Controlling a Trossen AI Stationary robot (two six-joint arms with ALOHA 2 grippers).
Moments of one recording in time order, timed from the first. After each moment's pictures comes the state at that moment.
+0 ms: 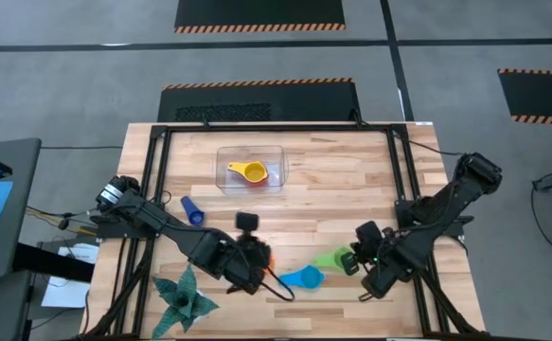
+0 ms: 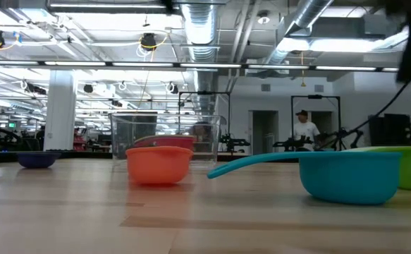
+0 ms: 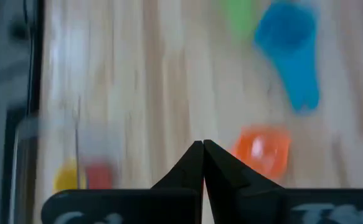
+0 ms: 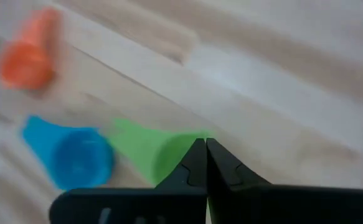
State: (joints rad) left arm -0.50 1.83 1.71 -1.05 -0.57 -0.22; right arm 0.79 1.46 1.06 -1.08 0.60 1.83
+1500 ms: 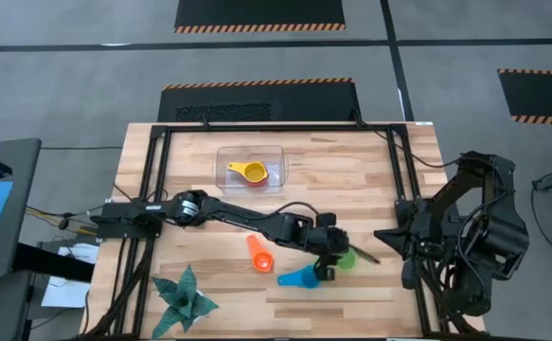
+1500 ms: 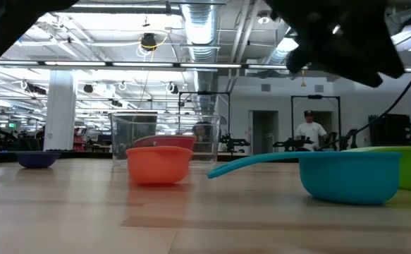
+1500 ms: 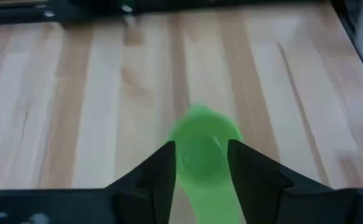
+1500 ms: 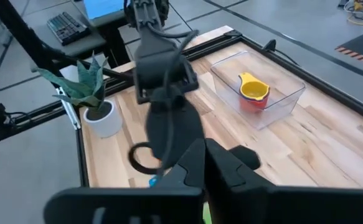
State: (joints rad) left arm -0.22 2.45 2.27 -0.58 -0.11 -0.10; right arm 1.10 1.42 1.75 -1.57 1.13 1.43
